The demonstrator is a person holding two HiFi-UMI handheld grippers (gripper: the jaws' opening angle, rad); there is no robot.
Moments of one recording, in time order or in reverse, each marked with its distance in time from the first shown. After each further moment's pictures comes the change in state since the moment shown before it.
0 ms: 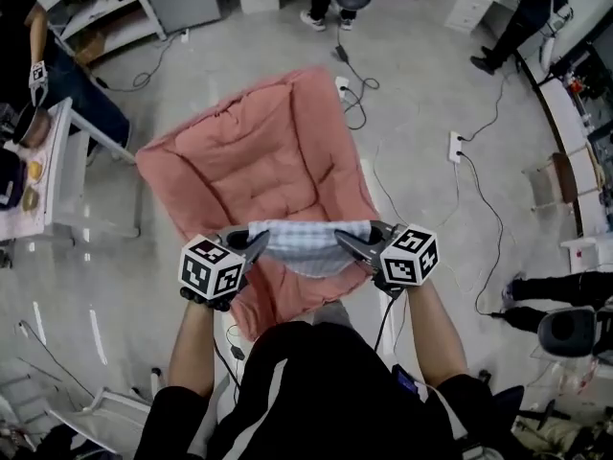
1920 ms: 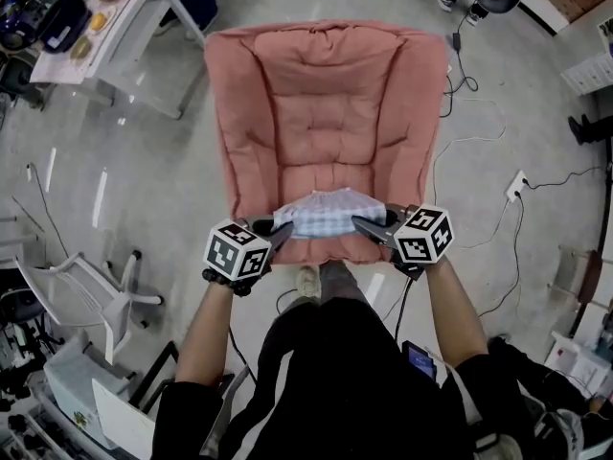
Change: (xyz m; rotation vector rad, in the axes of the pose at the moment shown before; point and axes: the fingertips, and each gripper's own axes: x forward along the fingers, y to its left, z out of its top) left arm 0.005 -0.020 -0.146 -0.416 0.008 0.215; right arm 0.071 0.001 -0.095 -0.092 0.430 0.388
